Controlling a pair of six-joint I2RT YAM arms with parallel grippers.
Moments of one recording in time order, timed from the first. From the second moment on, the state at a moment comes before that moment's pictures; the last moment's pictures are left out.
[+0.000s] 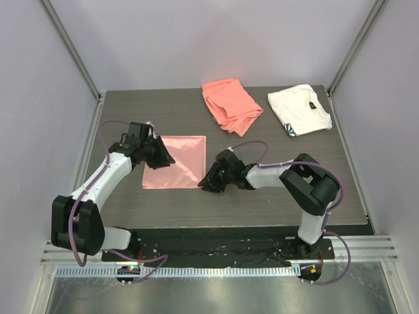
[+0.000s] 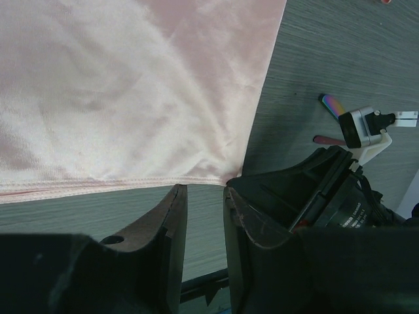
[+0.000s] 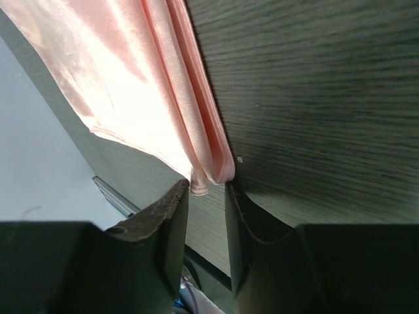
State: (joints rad) left arm -0.23 1.35 0.96 -0.56 0.25 -0.65; right arm 0.80 1.81 0.86 0.15 -0.21 1.30
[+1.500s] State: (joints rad) left arm -0.21 1.32 0.95 -0.56 0.27 -0.65; right arm 0.78 1.75 0.88 0.09 -0.21 1.31
